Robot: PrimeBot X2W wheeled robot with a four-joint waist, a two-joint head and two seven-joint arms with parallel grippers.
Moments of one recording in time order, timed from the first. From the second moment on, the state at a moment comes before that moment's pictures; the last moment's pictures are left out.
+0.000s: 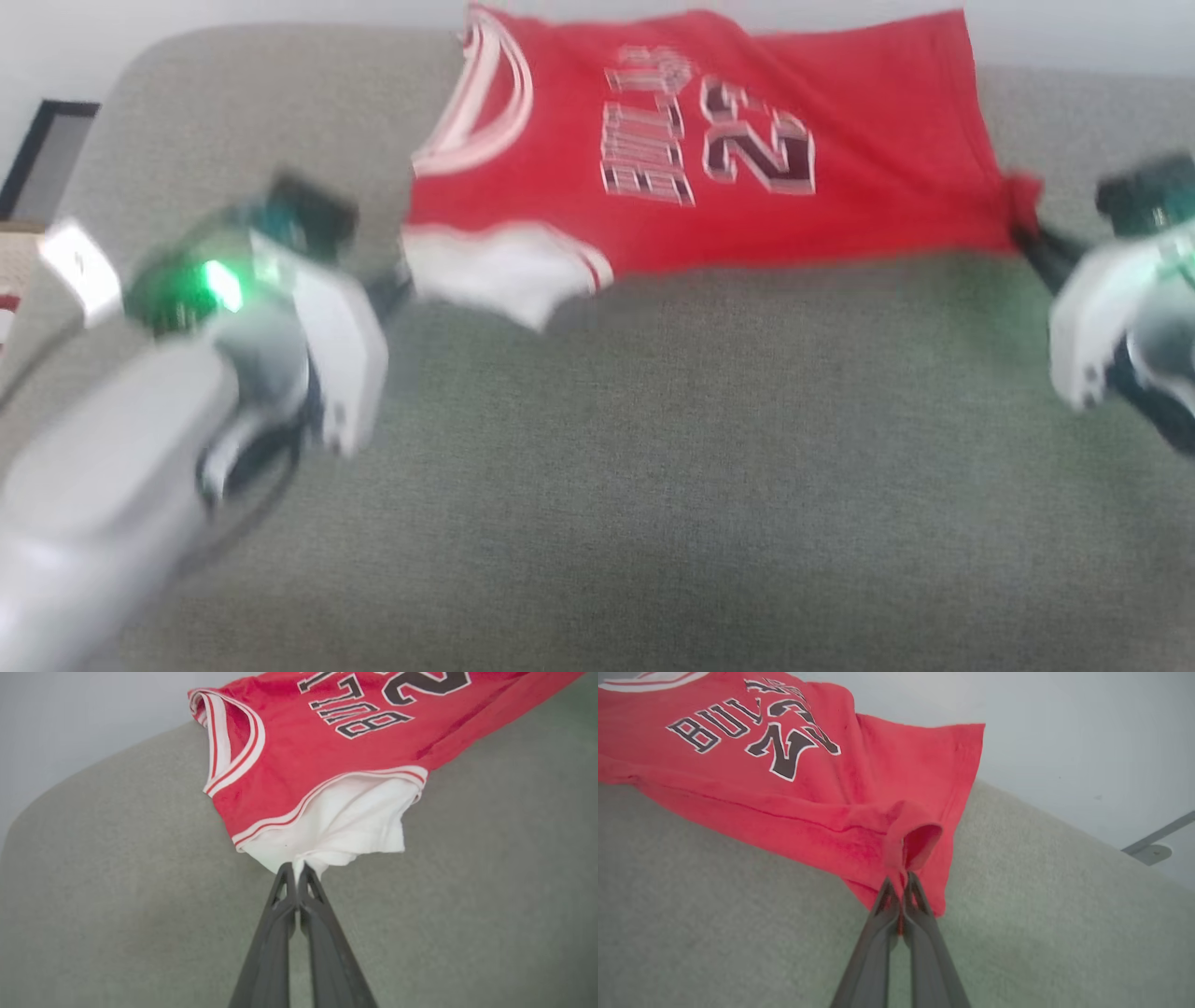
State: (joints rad) left arm -0.88 0.68 -0.92 0.30 -0.91 0.01 0.28; right arm -0.79 -0.64 0.67 0.60 0.70 0.13 0.11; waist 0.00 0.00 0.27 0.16
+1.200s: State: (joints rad) left arm -0.42 1.10 -0.88 -0.44 -1.04 0.44 0.39; right arm 0.01 -0.78 0.22 -0.08 0.81 0.13 0.48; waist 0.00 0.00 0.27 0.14
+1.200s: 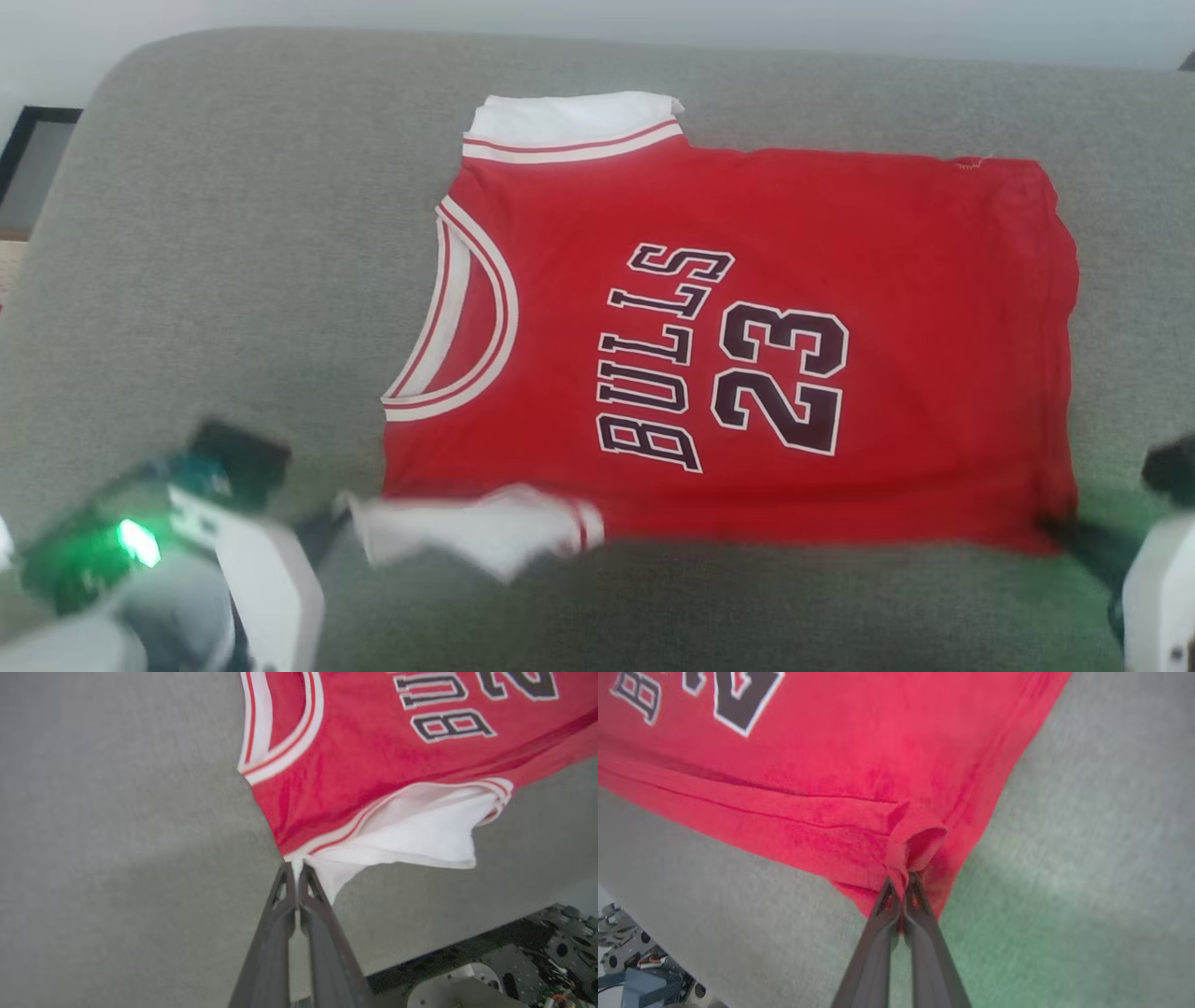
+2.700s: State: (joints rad) left arm -1.03 0.62 -0.92 0.53 -0.99 -0.04 0.55; right arm -0.66 -0.62 0.54 0.36 0.70 0.13 0.34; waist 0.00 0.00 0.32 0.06
